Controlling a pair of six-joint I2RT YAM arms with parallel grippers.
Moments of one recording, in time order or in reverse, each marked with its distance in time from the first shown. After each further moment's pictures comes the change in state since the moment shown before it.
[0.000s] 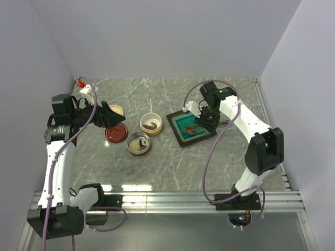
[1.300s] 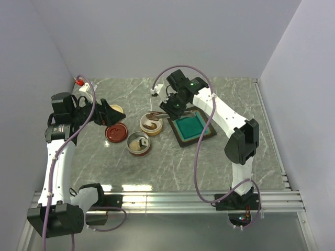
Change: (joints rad) left arm 0.000 0.013 0.000 0.048 0.015 -0.054; right arm 0.267 0.257 0.484 0.043 -0.123 0.377
